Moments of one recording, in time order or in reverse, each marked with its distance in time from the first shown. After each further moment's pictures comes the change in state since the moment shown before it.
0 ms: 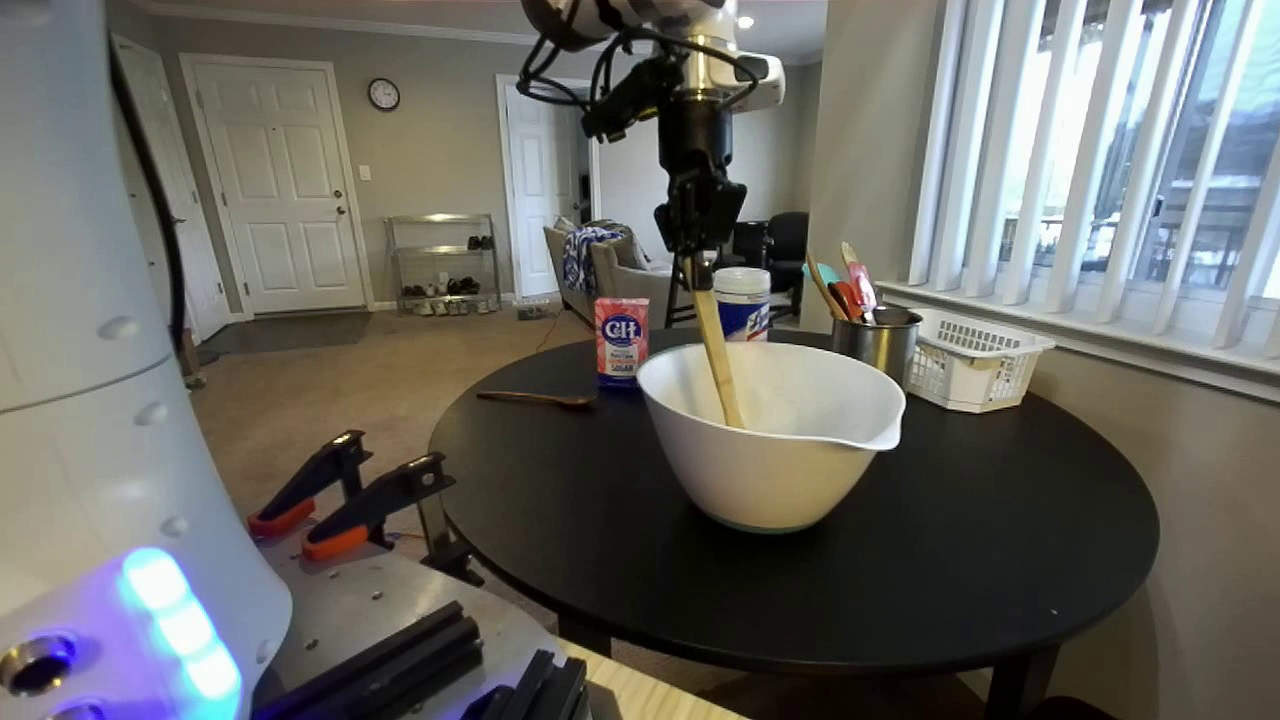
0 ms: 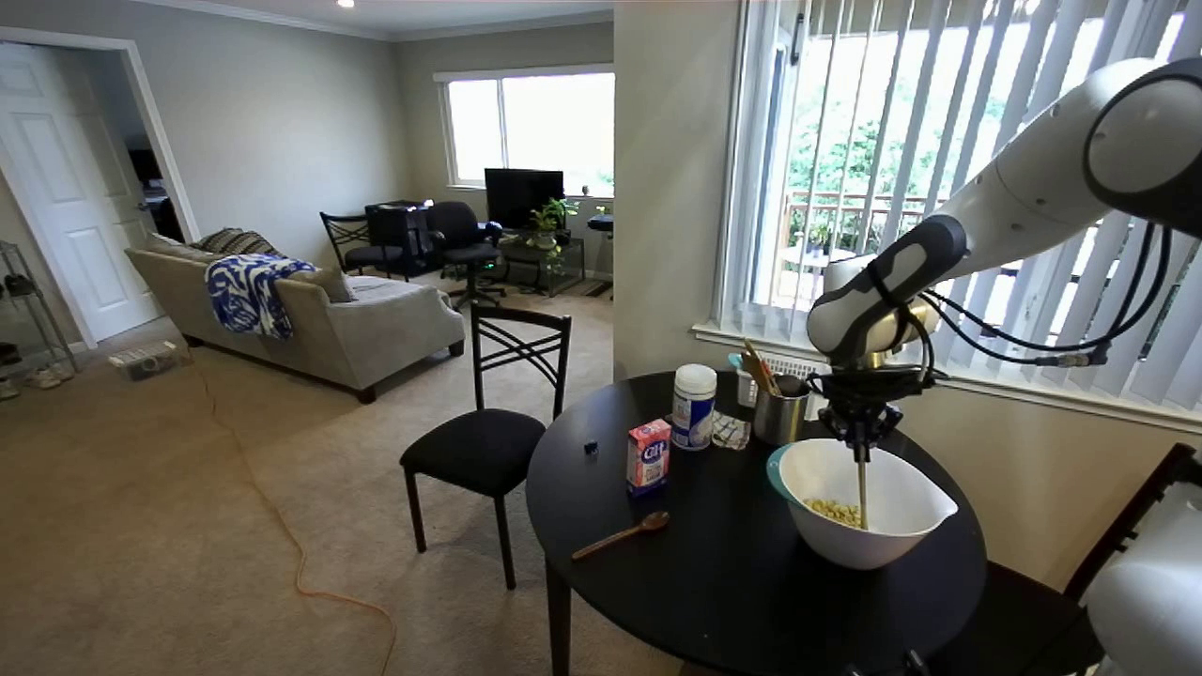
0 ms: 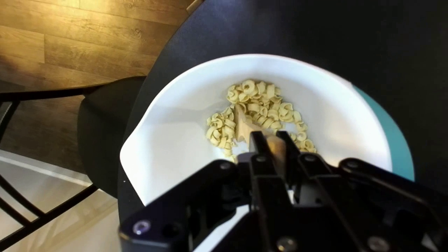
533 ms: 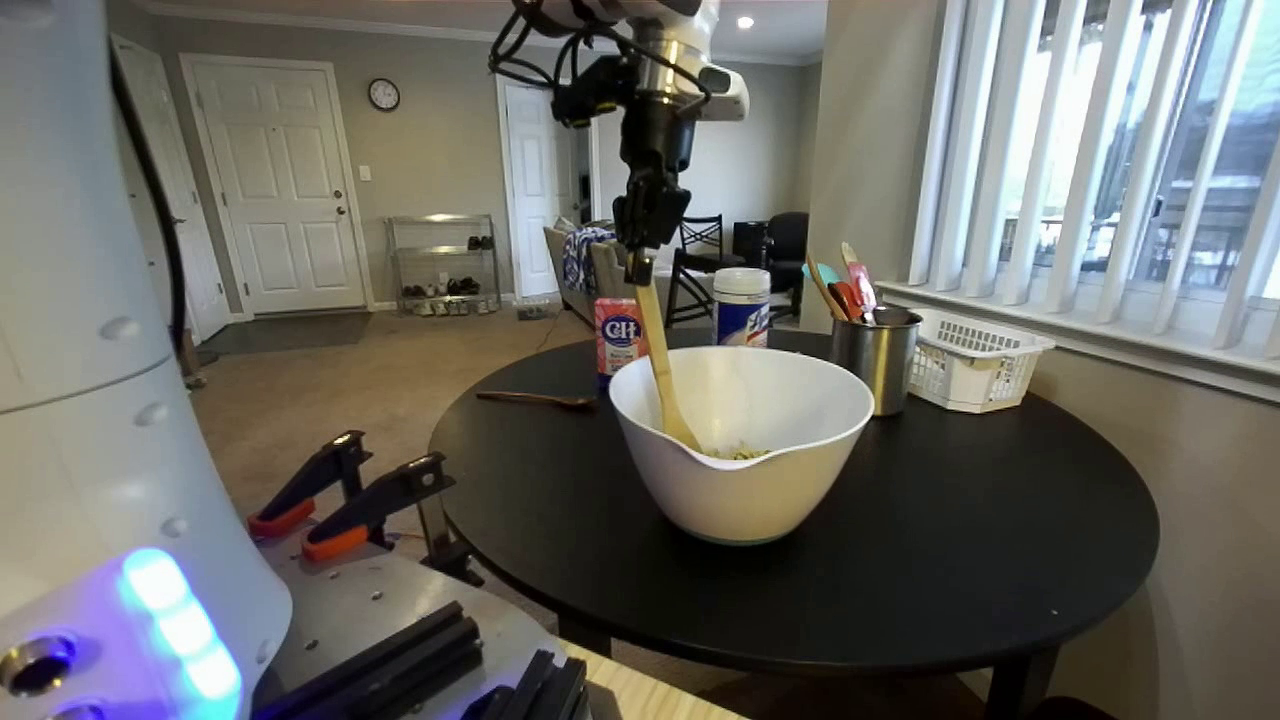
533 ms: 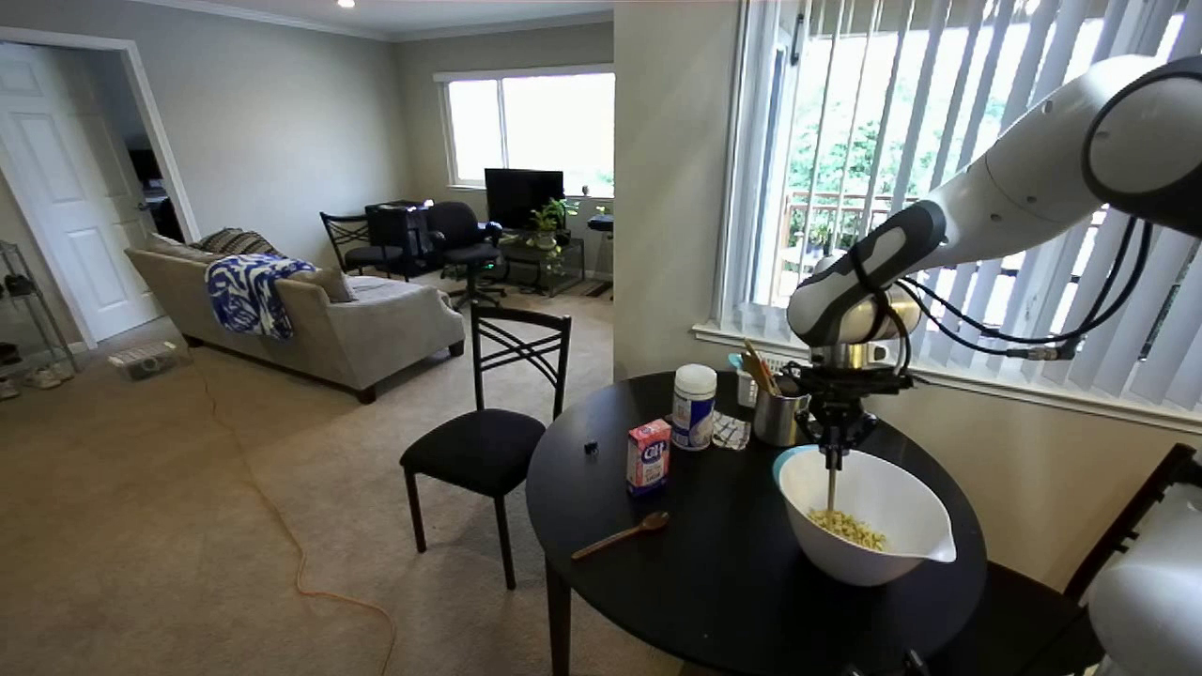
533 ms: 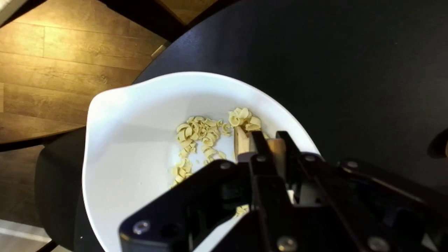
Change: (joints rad) arm 0.009 -0.001 0.053 0.020 0.212 -0.082 -0.039
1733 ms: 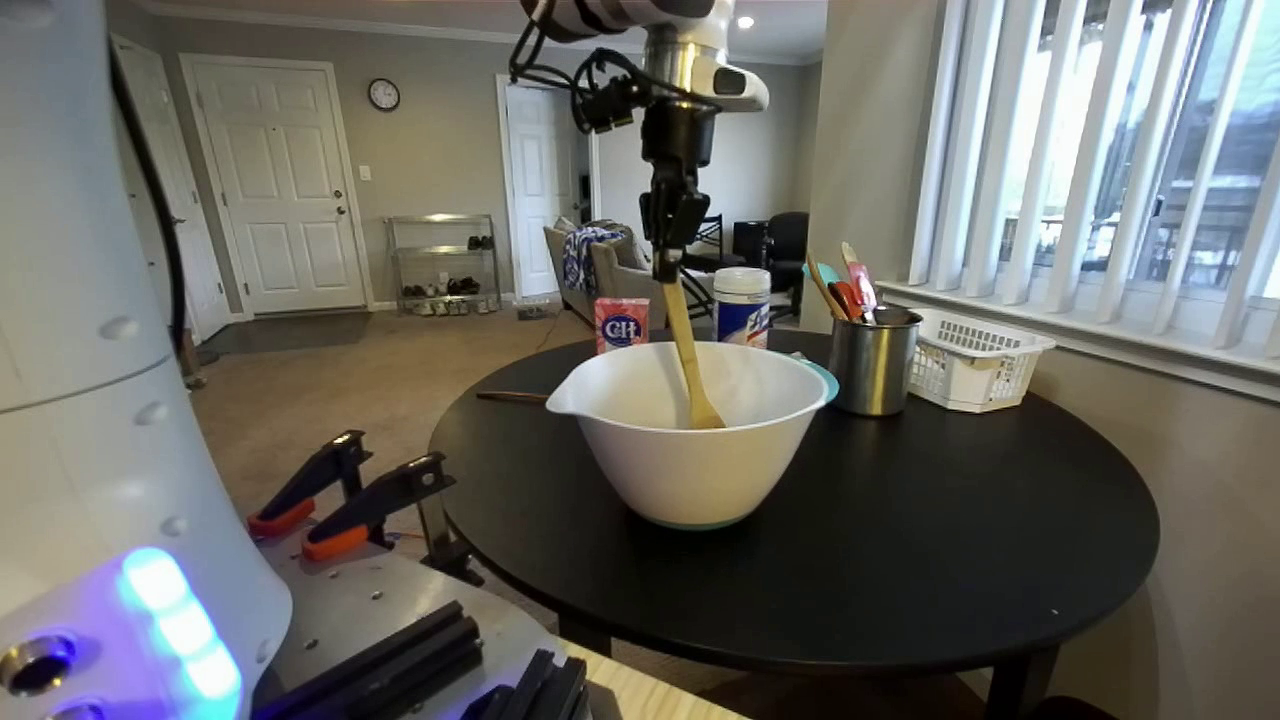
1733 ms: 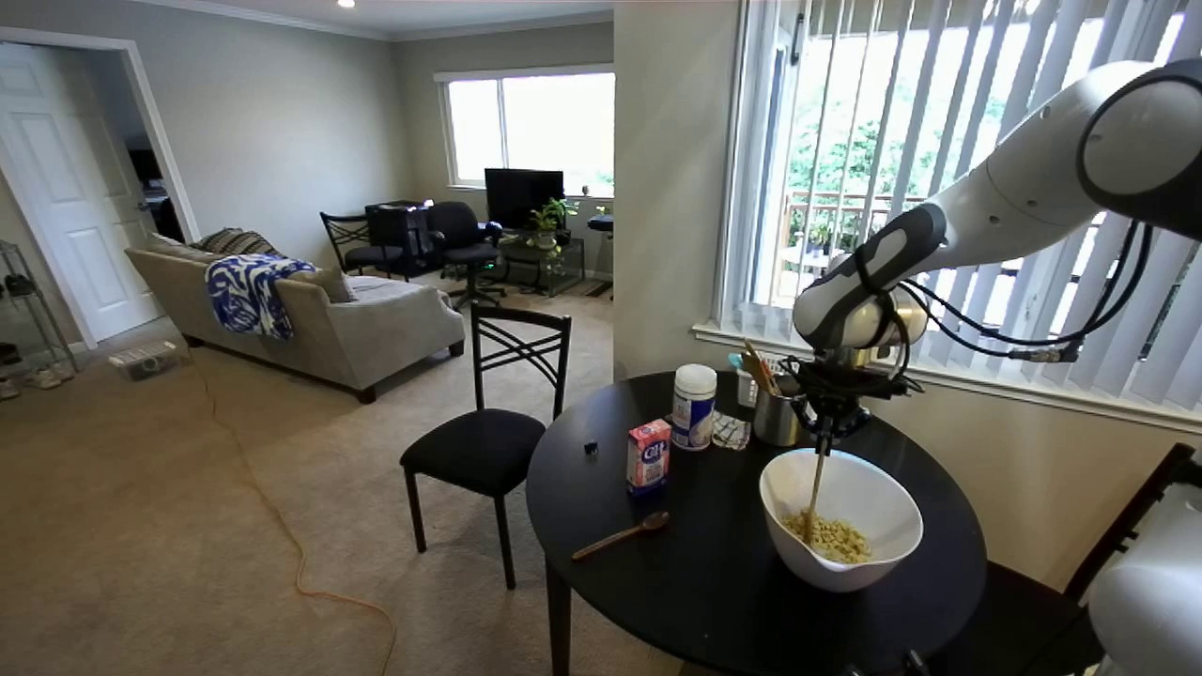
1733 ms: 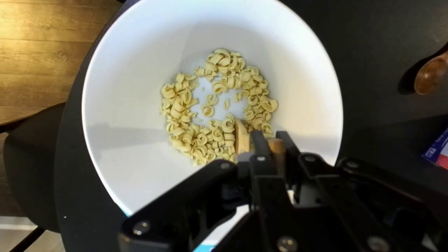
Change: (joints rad) arm -0.001 0.010 -0.028 -0.017 0.045 0.192 0.020
